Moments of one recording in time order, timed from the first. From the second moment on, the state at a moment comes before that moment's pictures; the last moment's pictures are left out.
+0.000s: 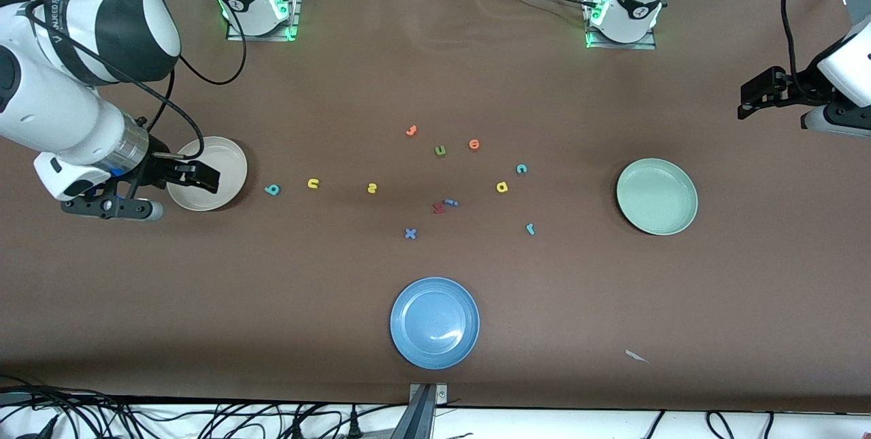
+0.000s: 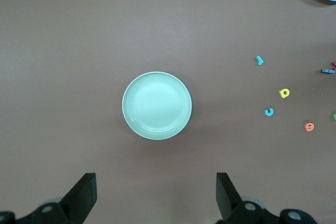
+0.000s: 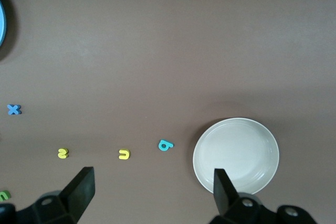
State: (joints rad) left arm -0.03 0.05 0.01 -1.50 0.00 1.49 0.13; right arm 0.20 0.27 -0.04 -1.54 0.01 1.80 0.23
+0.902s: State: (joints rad) left arm -0.03 0.05 0.01 -1.50 0.00 1.49 0.13; right arm 0.23 0.28 -0.04 -1.54 0.01 1.78 0.23
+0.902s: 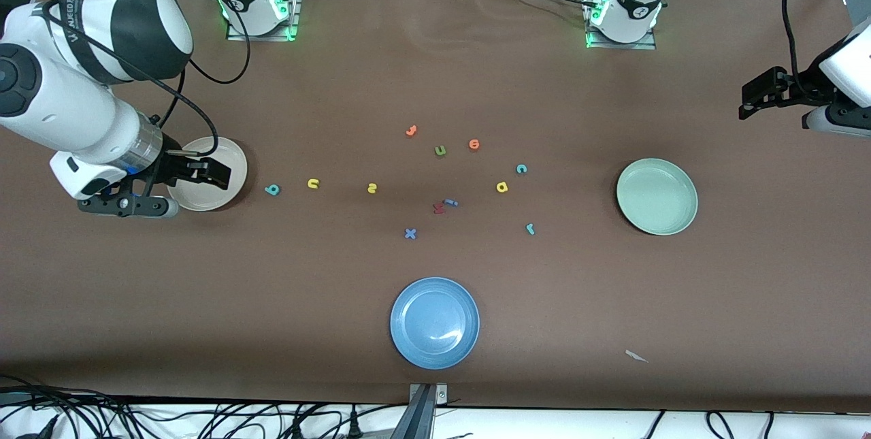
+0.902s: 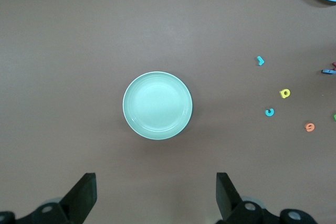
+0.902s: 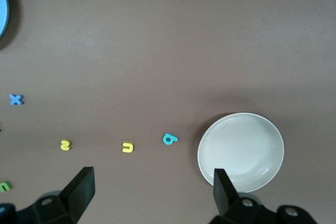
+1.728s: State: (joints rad) left arm -0.03 0.05 0.01 -1.50 0.00 1.49 0.13; right arm 0.35 0.37 -0.03 -1.67 0.01 1.91 0.32
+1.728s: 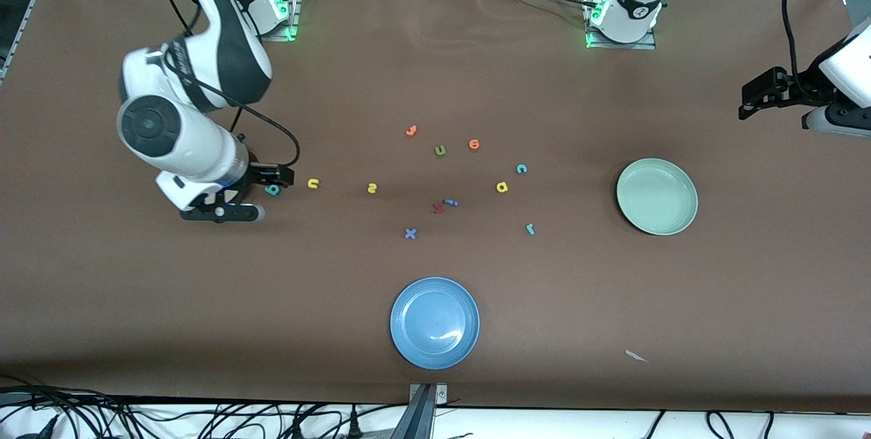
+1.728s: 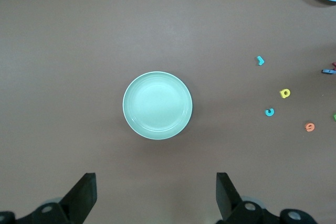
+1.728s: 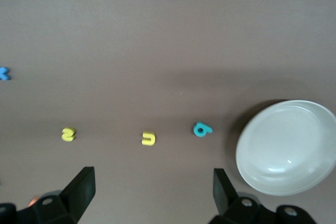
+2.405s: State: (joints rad) left arm -0.03 0.05 0.01 -1.50 -0.01 1.49 0.13; right arm 0.36 0.40 0.03 -2.08 0.01 2.39 0.41
